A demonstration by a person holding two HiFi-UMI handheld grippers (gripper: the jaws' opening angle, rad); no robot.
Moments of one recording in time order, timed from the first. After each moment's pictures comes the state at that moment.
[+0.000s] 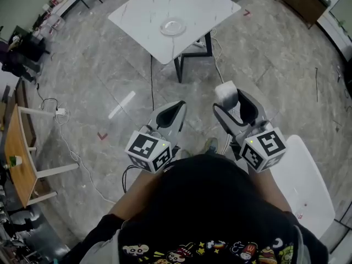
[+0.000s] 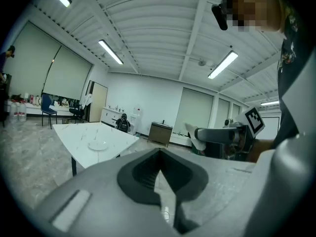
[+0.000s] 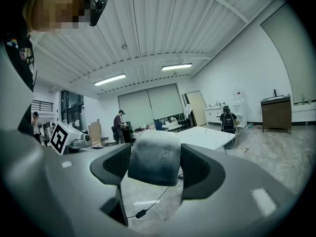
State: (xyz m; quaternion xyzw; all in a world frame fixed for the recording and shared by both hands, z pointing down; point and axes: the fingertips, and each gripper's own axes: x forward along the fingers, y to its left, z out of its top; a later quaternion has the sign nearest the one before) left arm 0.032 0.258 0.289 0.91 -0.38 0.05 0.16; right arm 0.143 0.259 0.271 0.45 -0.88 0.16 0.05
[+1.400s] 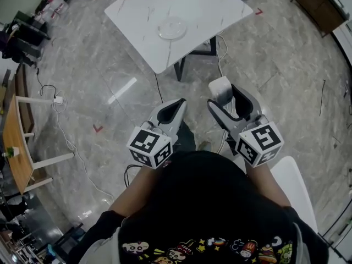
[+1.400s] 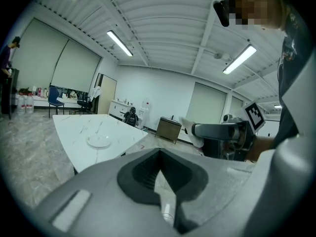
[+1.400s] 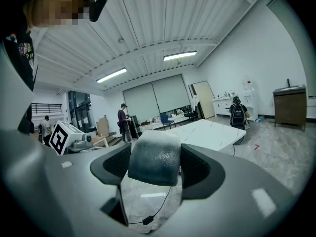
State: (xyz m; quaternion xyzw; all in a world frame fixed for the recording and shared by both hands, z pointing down) left arm 0.080 0.124 0.339 0.88 -0.42 0.07 0.20; right arm 0.175 0.109 0.314 0.39 -0.90 0.19 0.08
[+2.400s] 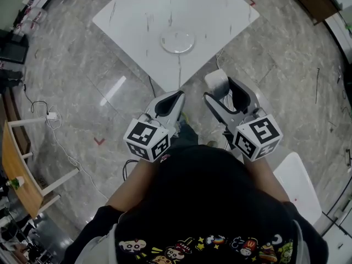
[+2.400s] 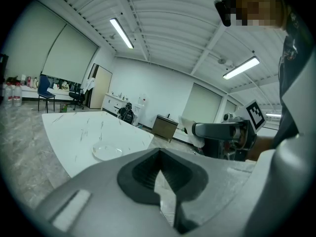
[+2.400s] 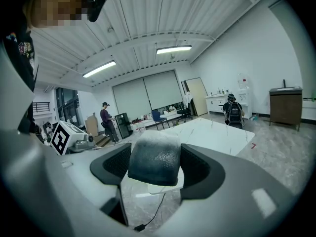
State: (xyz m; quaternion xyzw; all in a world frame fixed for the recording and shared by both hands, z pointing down) left arm -0.020 -0.029 0.349 0.90 -0.36 0.07 0.23; right arm 0.068 -0.034 0.318 0.43 -0.87 0.21 0.11
